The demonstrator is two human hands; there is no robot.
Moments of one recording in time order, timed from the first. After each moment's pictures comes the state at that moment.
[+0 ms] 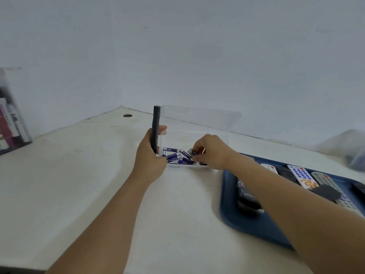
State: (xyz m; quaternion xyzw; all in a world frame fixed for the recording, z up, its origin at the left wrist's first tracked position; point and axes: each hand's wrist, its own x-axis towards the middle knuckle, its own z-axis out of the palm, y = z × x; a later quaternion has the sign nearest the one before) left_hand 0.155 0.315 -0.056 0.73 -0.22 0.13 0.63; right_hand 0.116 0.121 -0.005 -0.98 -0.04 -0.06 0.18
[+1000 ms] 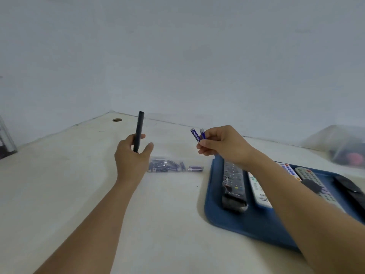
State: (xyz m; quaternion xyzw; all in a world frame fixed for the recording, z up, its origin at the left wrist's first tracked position) left_hand 0.153 0.311 -0.049 0.76 -0.07 0.22 0.61; right_hand 0.068 0.078 0.019 -0.83 -0.02 -0.10 0.54
